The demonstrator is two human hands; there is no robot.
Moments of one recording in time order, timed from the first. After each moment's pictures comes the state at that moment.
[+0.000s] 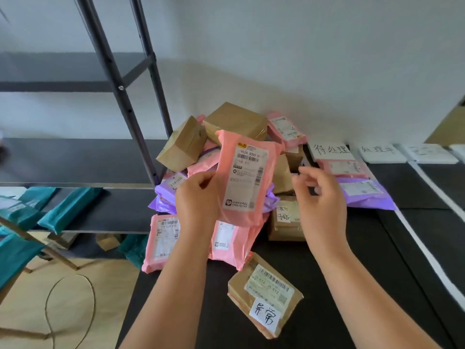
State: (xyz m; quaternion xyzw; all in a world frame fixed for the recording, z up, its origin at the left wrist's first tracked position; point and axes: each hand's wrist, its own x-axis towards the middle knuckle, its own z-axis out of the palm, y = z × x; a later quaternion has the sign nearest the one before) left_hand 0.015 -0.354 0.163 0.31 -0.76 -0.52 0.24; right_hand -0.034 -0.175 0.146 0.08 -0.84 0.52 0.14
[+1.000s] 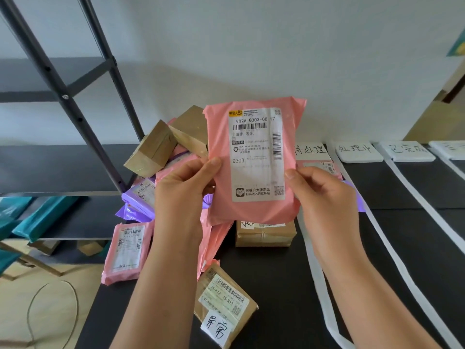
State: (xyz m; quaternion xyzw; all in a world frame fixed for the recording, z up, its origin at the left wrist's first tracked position) left_hand -0.021 -0.257 0.212 0.24 -0.57 -0.75 0.25; right_hand -0.061 -0.082 0.202 0.11 -0.75 0.65 0.04
